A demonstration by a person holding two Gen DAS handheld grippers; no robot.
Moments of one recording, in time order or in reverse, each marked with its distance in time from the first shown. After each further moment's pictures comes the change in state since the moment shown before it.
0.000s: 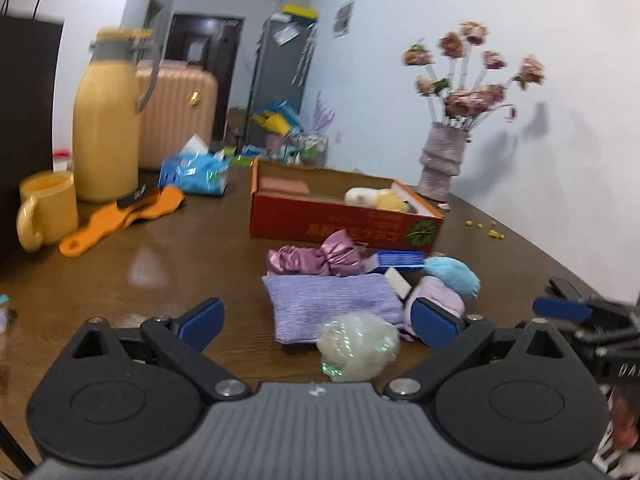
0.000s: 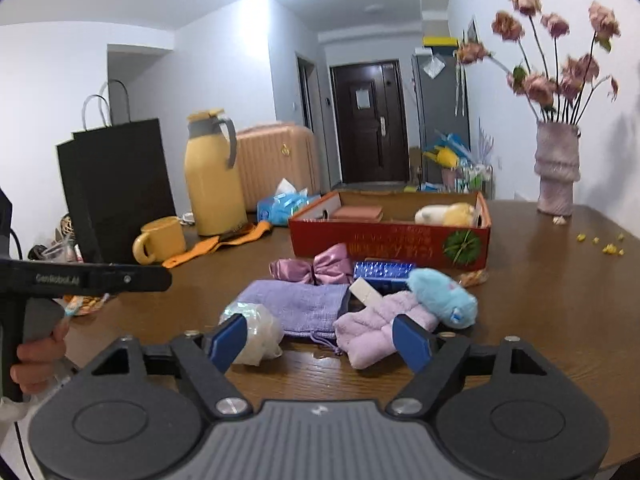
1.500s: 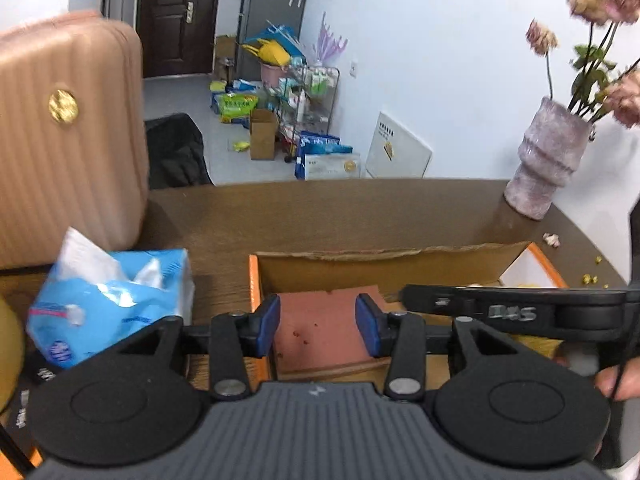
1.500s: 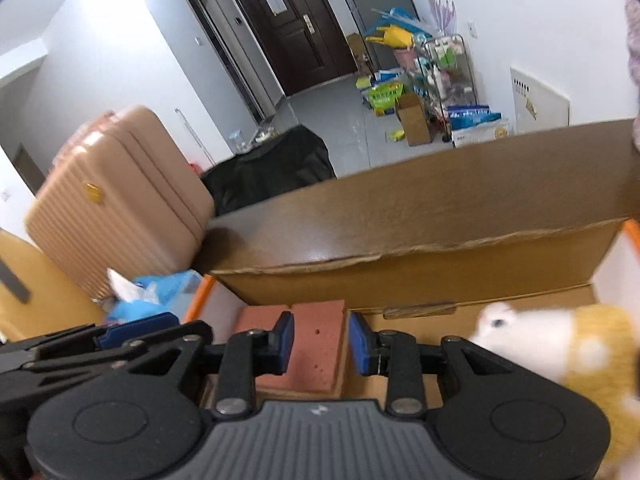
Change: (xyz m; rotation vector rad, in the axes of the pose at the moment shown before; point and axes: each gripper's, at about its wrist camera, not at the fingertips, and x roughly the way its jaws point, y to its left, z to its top) left arm 0.371 0.067 0.237 0.065 0.247 0.020; right arm 0.440 -0.139 0.215 0.350 0.296 -0.030
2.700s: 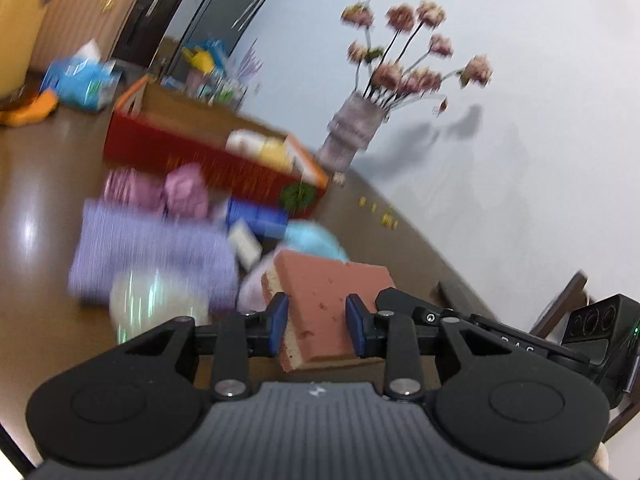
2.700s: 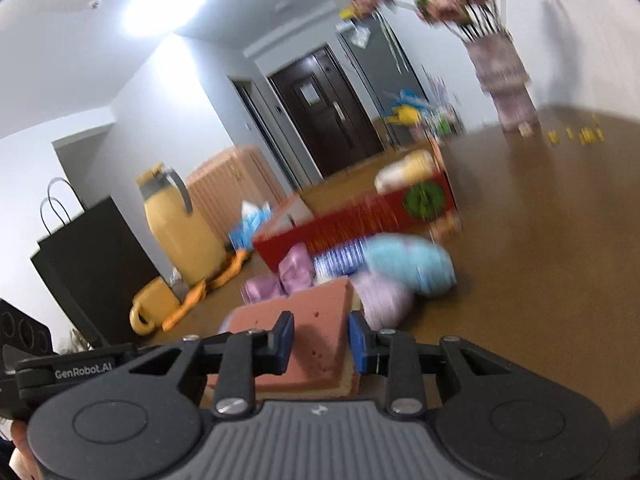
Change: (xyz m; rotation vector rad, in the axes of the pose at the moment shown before) left arm -0.245 -0.143 -0.297 -0.191 -0.156 -0.381; right arm -0.346 -0.044 -0.338 0.002 -0.313 0.136
